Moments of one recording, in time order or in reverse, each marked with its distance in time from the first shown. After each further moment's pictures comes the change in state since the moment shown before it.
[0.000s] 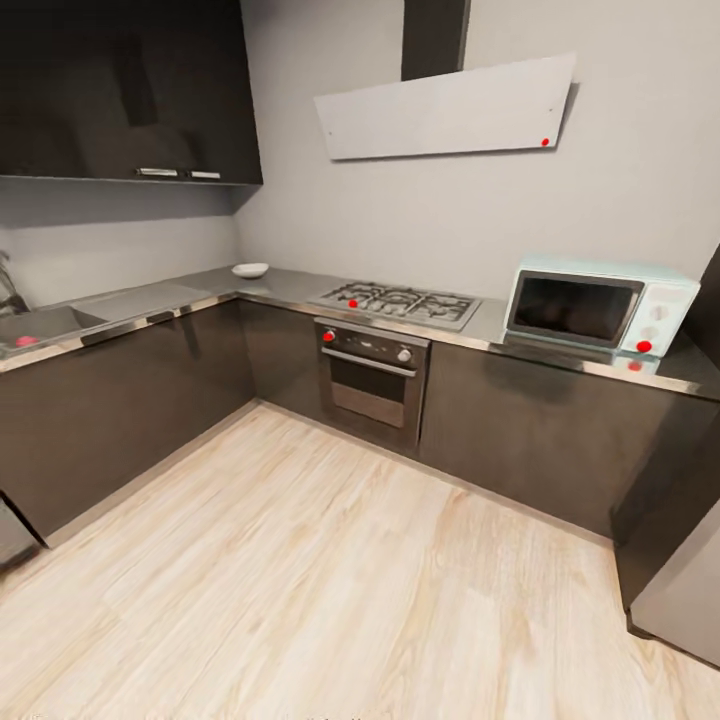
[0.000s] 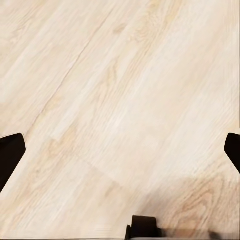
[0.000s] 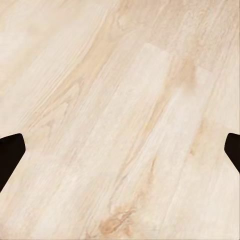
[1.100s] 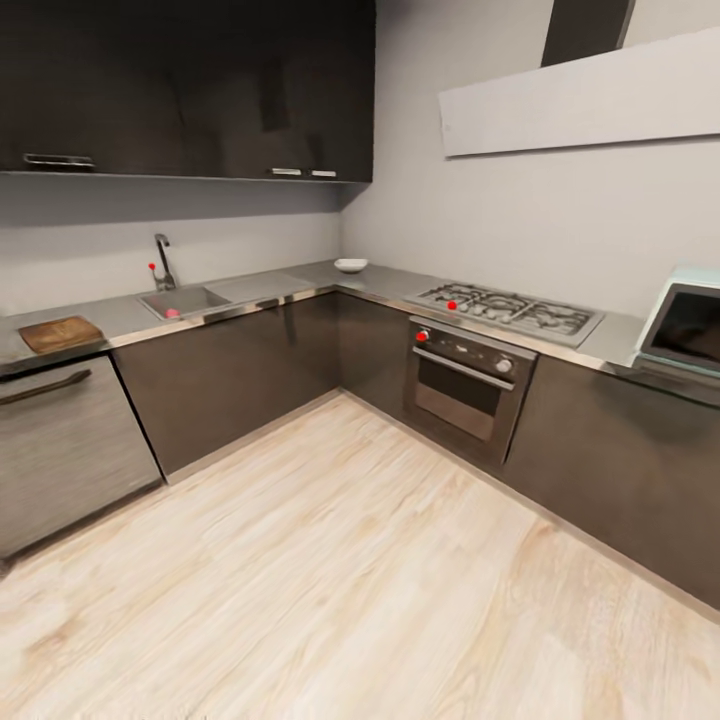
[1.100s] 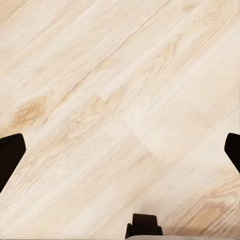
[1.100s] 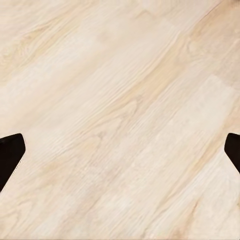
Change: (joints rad) left arm 0.000 0.000 0.002 0.000 0.001 0.000 0.000; right arm 0.000 0.001 0.001 0.000 0.000 0.000 0.000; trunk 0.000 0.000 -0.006
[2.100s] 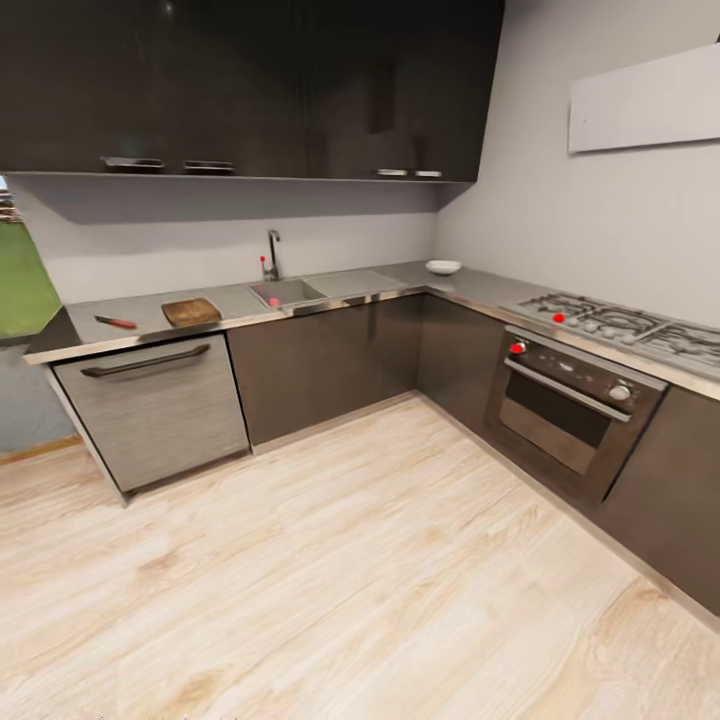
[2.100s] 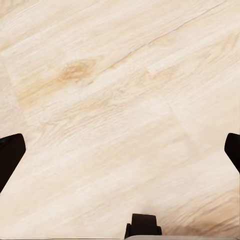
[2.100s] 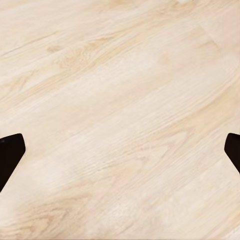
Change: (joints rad) left arm 0.000 -0.001 -0.001 0.000 0.000 0.000 0.000; right arm 0.000 0.000 0.000 0.000 0.000 0.000 0.000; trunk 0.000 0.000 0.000
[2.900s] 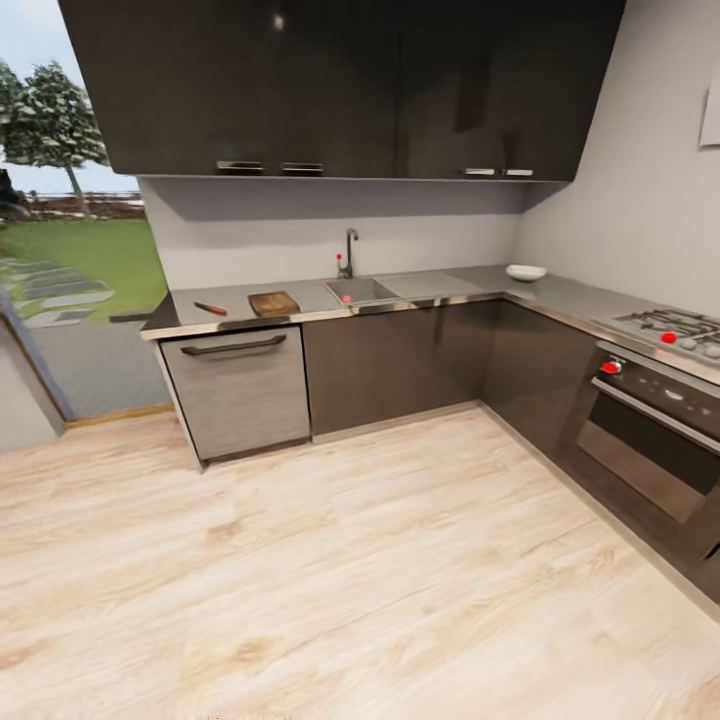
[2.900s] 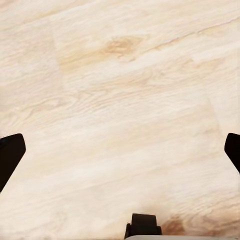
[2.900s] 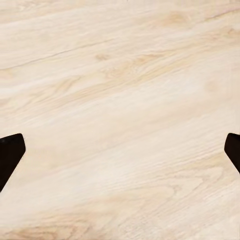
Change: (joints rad) left arm 0.000 0.000 0.000 0.000 0.000 0.000 0.000; right arm 0.000 -0.002 0.000 0.000 0.000 0.000 0.000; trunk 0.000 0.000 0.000
